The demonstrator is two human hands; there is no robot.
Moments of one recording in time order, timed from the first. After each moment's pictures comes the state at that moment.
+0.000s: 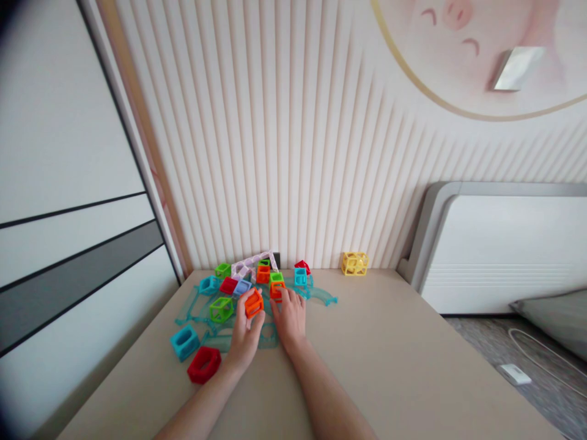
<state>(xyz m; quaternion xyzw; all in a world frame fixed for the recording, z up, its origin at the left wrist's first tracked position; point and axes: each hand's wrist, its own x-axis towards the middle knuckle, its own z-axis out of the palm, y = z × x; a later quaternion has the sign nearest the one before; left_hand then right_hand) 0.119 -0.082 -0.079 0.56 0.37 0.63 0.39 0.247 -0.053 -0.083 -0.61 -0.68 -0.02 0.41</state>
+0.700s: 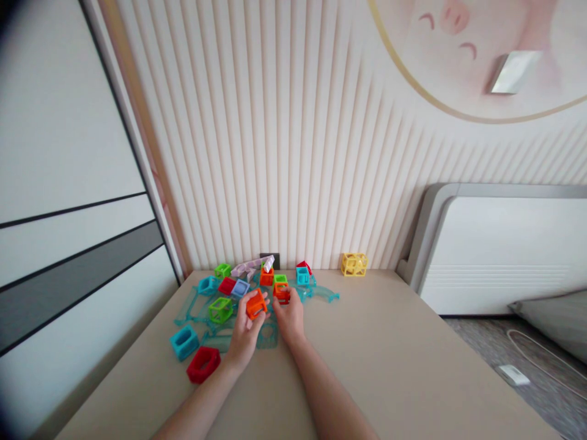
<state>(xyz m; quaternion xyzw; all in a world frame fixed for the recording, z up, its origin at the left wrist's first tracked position) 0.122 -0.081 -0.077 0.50 0.32 0.63 0.51 0.244 -0.045 -0.082 -0.55 -0.52 0.23 0.61</state>
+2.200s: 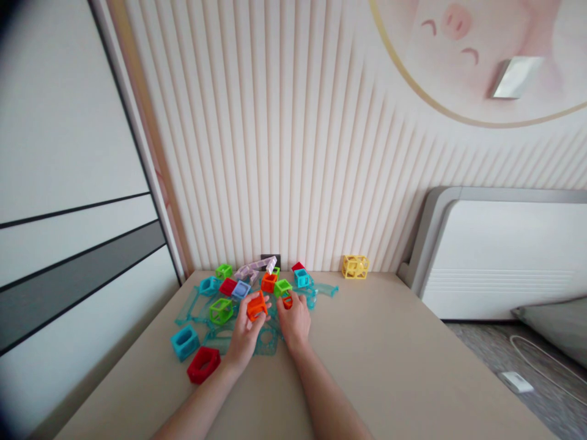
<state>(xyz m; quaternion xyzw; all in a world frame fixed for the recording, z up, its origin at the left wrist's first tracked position) 0.119 -0.083 -0.070 0.49 0.33 0.61 0.52 0.251 -0.051 -0.080 -0.71 -0.53 0.06 0.46</state>
